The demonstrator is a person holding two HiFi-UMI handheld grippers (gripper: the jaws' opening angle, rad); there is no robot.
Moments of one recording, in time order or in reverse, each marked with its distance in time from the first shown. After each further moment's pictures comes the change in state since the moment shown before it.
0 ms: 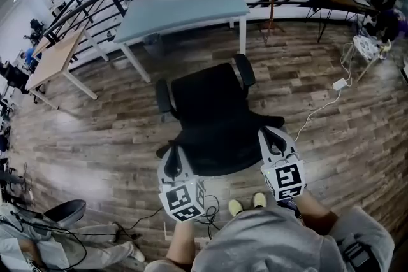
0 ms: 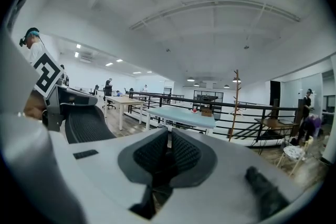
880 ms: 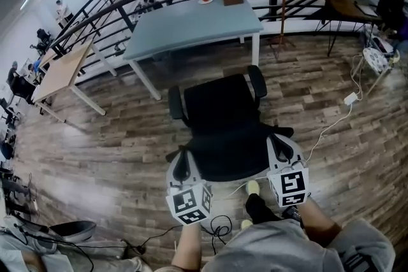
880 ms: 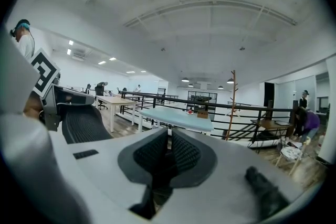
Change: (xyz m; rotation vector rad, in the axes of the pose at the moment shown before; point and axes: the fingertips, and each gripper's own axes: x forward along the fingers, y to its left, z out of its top) left arm 0.101 0.045 0.025 -0.022 -0.043 -0.051; right arm 0.101 -0.003 0.024 0.007 -0.003 -0.075
